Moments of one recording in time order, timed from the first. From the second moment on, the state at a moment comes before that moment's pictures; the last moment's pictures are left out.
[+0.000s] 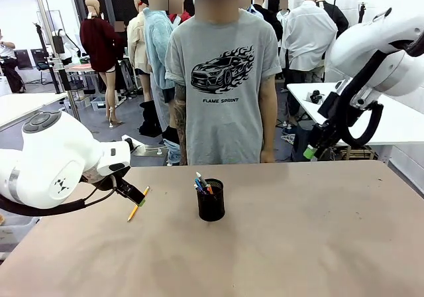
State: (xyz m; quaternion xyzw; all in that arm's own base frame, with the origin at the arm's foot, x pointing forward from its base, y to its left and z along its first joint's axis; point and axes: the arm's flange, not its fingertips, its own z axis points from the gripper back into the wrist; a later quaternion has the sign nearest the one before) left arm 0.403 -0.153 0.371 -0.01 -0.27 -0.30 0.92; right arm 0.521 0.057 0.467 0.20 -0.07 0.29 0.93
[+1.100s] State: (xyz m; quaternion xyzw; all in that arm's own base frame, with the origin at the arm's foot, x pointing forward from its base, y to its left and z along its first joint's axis) left arm 0.453 -0.169 0.373 0.01 -0.14 -0.26 0.95; right arm 0.516 0.074 0.467 0.10 0.00 0.25 0.96
